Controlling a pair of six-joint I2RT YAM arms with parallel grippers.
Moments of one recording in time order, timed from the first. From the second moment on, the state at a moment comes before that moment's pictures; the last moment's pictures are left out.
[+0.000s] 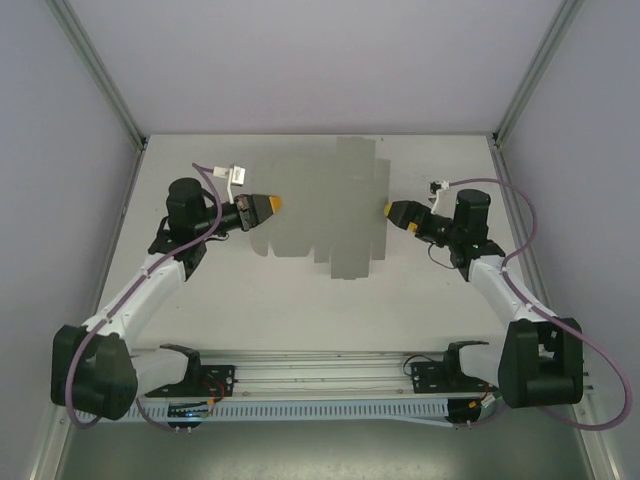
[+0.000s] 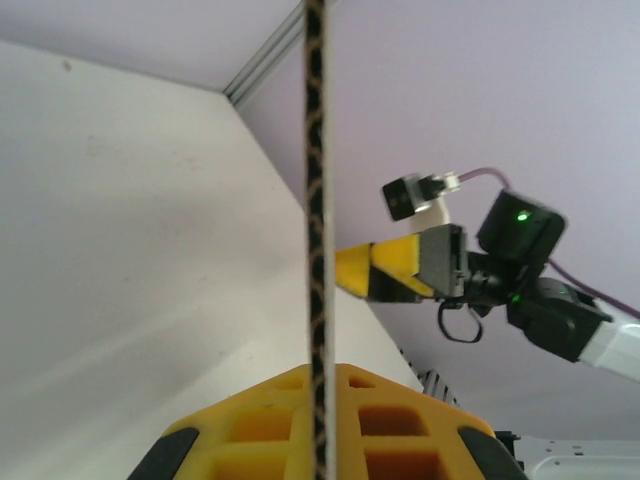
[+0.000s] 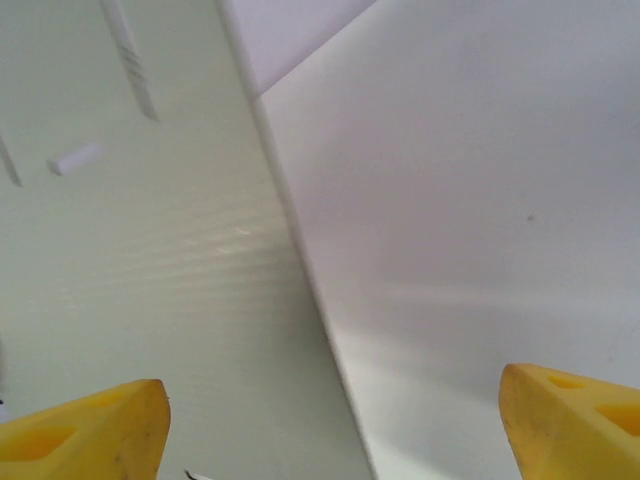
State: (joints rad) left arm -0.26 1.18 0.79 0.22 0.88 -0.69; right arm 0.08 1.19 0.65 0.08 -0.81 0.64
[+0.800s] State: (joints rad) left arm -0.25 1.12 0.79 0.27 0.83 -0.76; right arm 0.16 1.26 0.80 0.08 -0.91 0.62
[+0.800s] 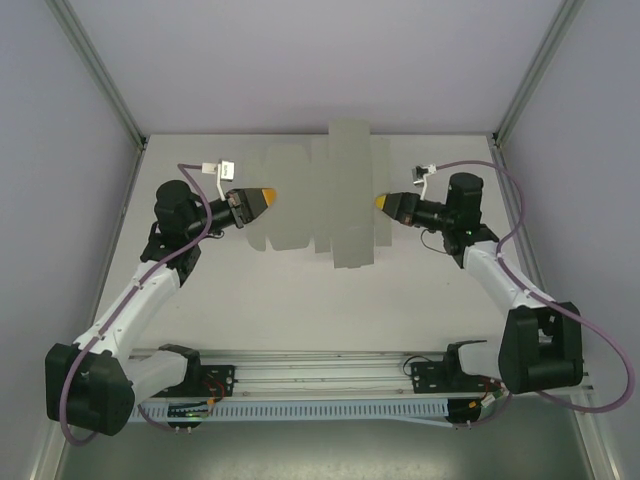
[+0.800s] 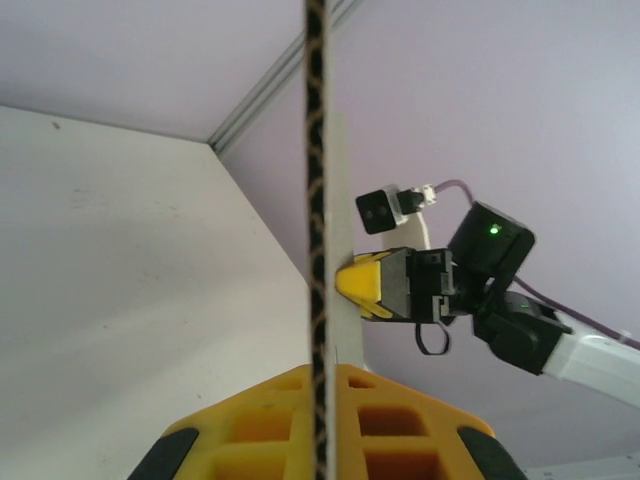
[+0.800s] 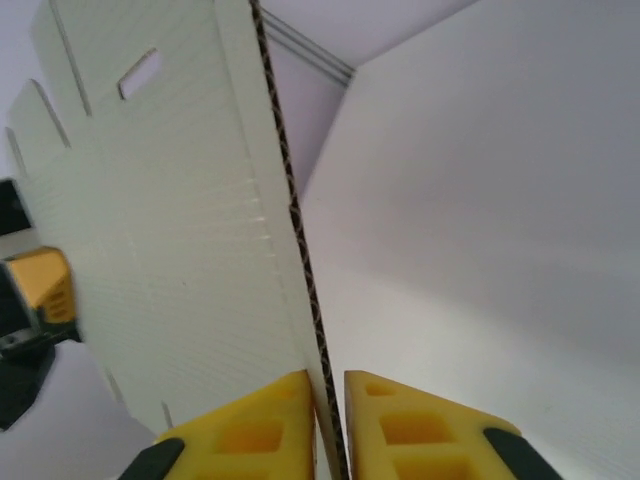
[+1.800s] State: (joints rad) left arm -0.30 1.46 0.72 0.22 0.56 -0.79; right arm 0.80 1.59 1.48 -0.72 0.29 0.05
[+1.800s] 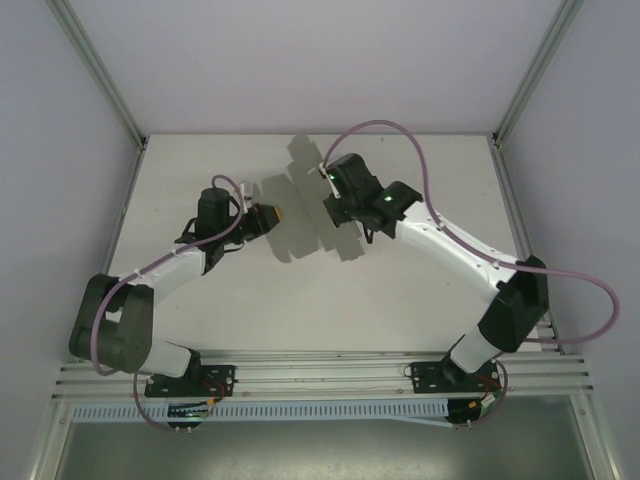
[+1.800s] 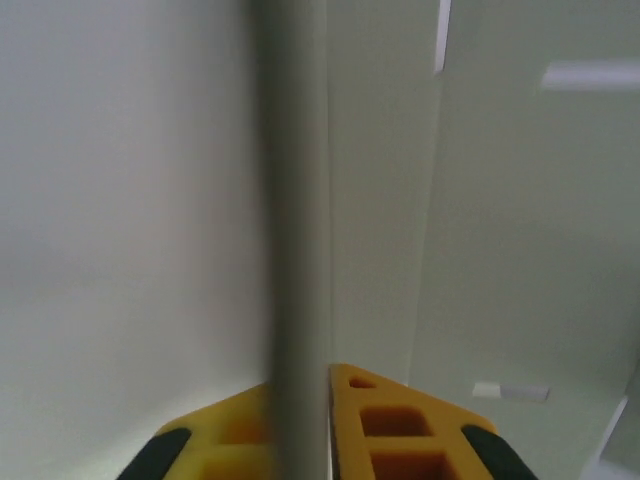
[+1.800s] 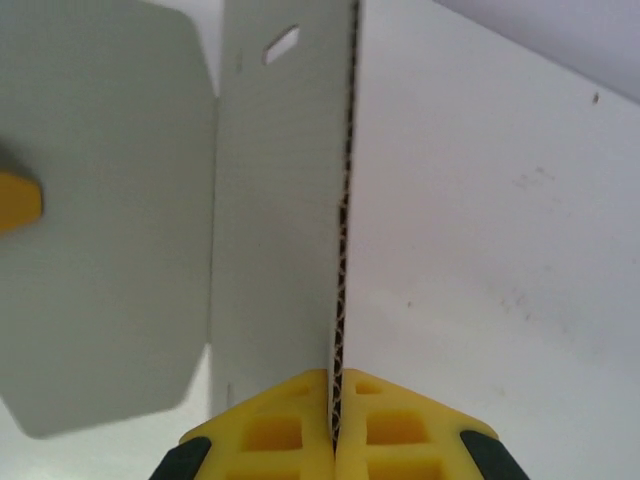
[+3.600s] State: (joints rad) left arm -0.32 1.80 1.34 -0.23 0.74 -0.63; right arm 0.77 1.78 0.86 0.55 0.48 -1.16
